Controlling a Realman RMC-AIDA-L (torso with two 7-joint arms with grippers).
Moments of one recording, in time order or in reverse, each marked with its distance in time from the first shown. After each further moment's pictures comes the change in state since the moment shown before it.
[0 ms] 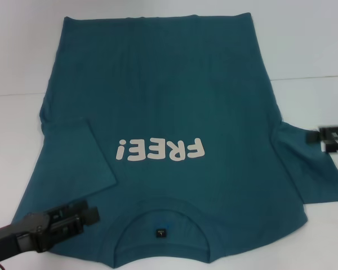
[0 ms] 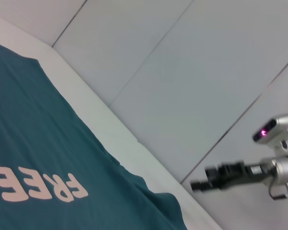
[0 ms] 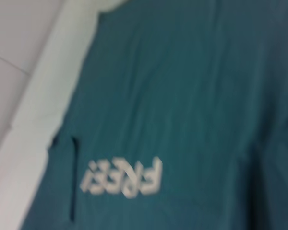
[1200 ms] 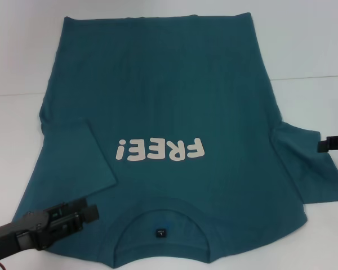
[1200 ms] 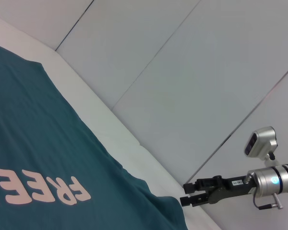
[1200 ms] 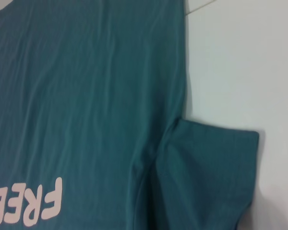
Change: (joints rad) left arm -0.002 -0.001 -0.009 -0.005 -0.002 -0.007 -0.001; right arm 0.046 0.038 0.101 0.038 -0.267 0.185 0.083
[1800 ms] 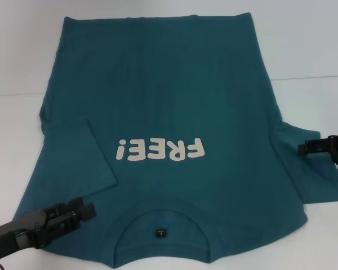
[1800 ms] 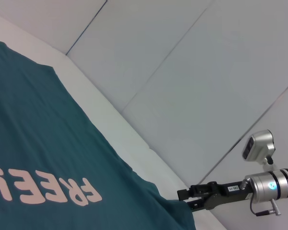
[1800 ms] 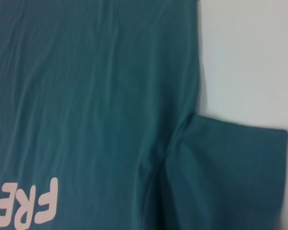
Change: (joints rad) left arm 0.005 -0.001 -0.011 -0.008 0.000 -0.022 0.007; right arm 0.052 0.024 -0.052 0.105 -0.003 0.132 -0.006
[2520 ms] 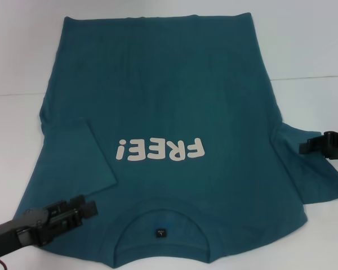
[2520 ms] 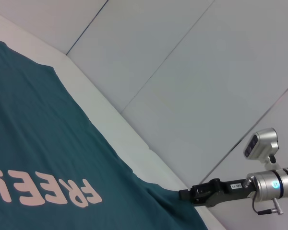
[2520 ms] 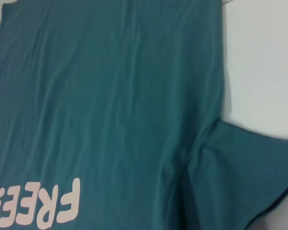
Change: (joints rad) left arm -0.010 0.002 0.000 -0.015 0.000 -0.010 0.002; right arm 0.002 -0.002 0.002 -0.002 0.042 -0.028 -0.029
